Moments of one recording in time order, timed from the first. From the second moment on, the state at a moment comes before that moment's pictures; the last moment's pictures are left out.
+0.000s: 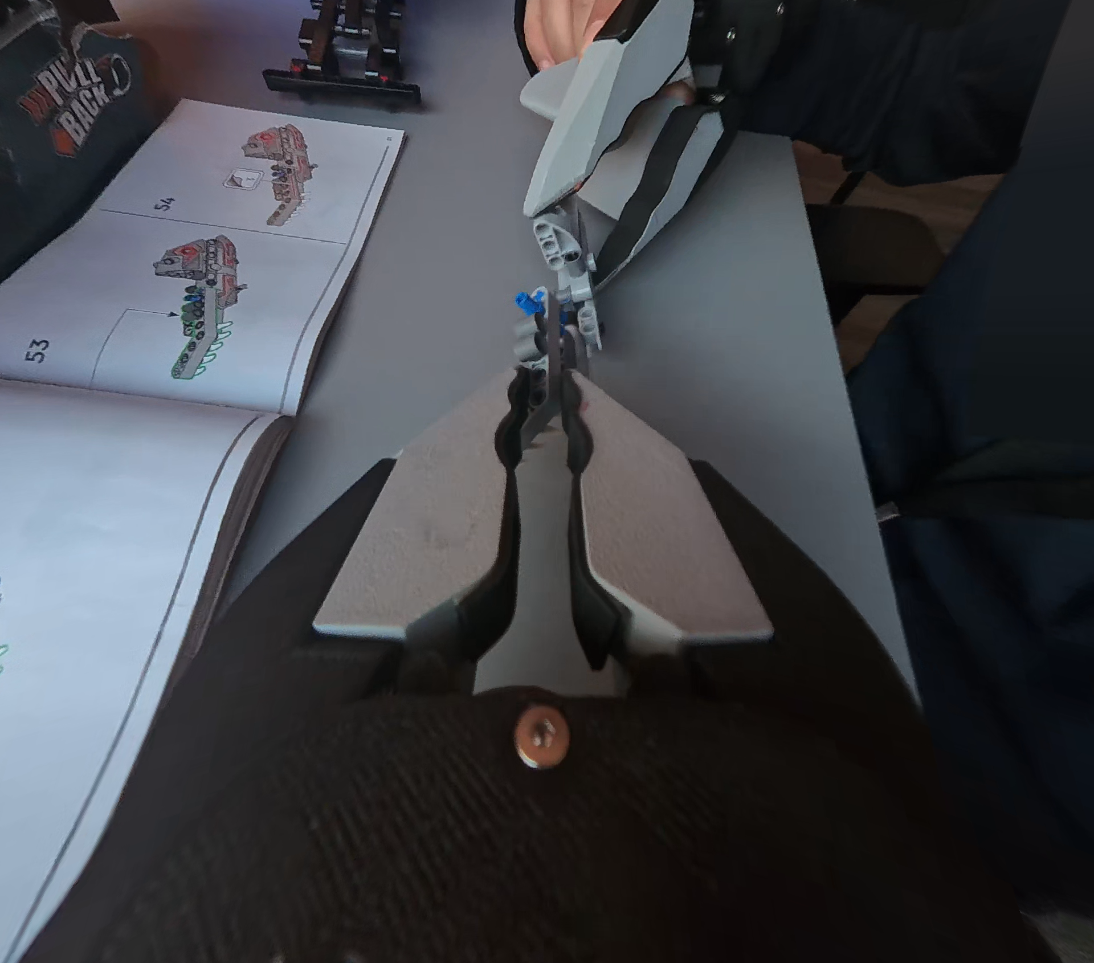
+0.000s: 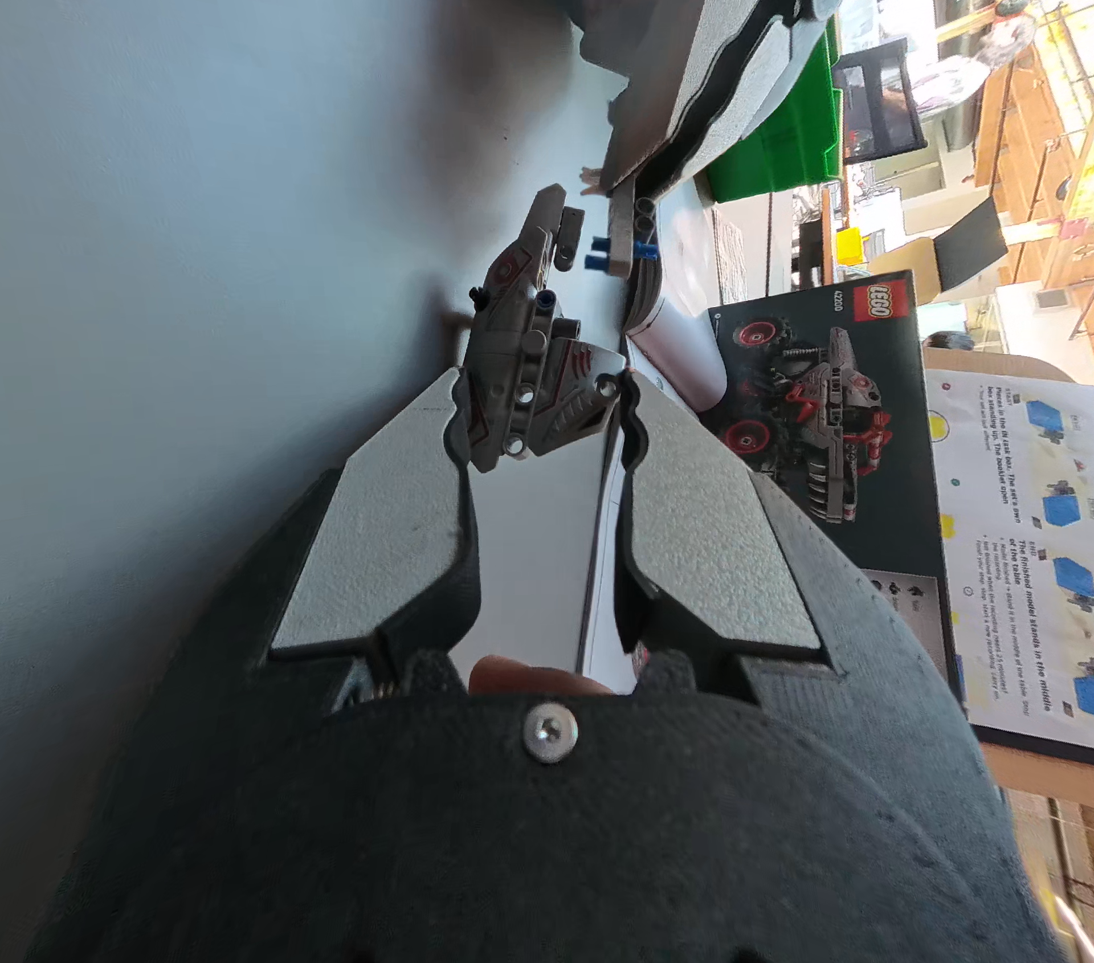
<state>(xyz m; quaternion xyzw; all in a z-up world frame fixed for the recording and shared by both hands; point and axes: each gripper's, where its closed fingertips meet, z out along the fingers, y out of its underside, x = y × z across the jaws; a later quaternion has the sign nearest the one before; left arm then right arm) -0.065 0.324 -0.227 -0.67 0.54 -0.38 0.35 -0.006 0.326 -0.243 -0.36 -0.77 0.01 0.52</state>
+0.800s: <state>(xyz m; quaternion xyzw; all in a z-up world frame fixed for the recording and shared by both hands) -0.056 0.304 -0.231 -0.69 0.57 -0.33 0.31 -0.010 0.320 -0.245 -0.41 -0.77 0.06 0.48</state>
